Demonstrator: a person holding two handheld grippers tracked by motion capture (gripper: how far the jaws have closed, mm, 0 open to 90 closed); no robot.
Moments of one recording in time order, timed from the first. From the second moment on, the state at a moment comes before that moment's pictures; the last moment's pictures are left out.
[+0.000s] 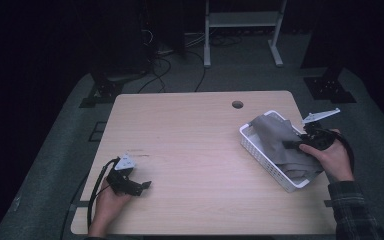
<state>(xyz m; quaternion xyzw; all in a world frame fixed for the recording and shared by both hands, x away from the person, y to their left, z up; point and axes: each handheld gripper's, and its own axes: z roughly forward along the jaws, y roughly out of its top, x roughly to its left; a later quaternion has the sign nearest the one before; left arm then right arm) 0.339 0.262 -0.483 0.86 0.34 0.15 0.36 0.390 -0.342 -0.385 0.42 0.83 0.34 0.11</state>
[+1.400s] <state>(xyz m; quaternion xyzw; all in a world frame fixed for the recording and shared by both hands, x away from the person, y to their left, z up) 0.339 0.262 -0.483 0.86 0.34 0.15 0.36 0.400 -0.345 -0.390 0.46 0.82 0.30 0.17</state>
